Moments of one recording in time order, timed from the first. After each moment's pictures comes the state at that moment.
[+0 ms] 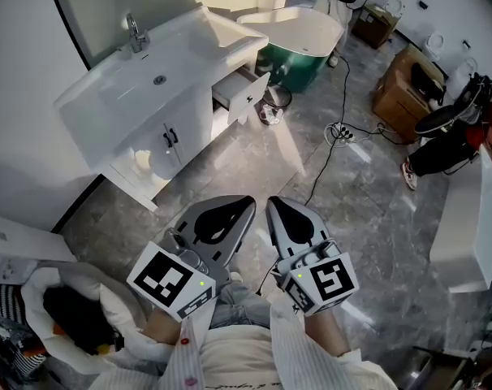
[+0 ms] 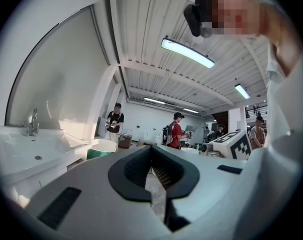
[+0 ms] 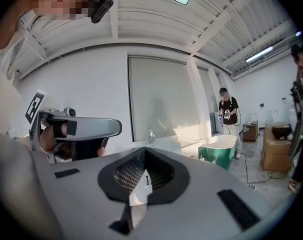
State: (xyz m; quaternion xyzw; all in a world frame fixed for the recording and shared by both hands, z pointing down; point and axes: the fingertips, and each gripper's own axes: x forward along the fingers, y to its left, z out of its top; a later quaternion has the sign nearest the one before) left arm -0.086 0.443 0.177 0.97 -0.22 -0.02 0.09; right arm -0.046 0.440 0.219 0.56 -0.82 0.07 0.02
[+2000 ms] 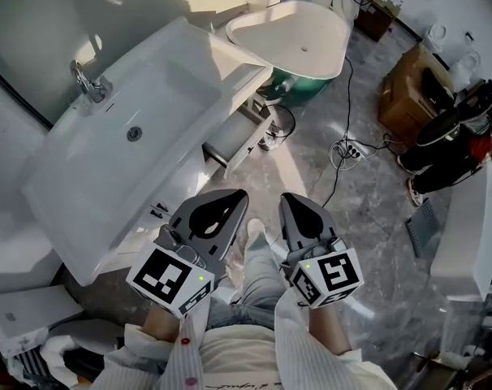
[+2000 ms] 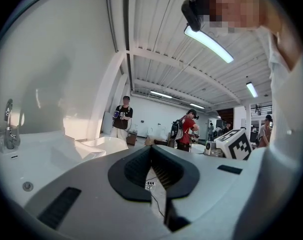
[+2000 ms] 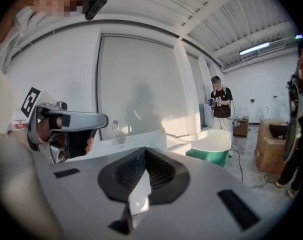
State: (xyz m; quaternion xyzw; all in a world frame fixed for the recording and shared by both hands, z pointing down) left arm -0.024 0.073 0.212 0.97 -0.21 0.02 0.10; right arm 0.051 0.088 0.267 0.62 -0.77 0.11 0.05
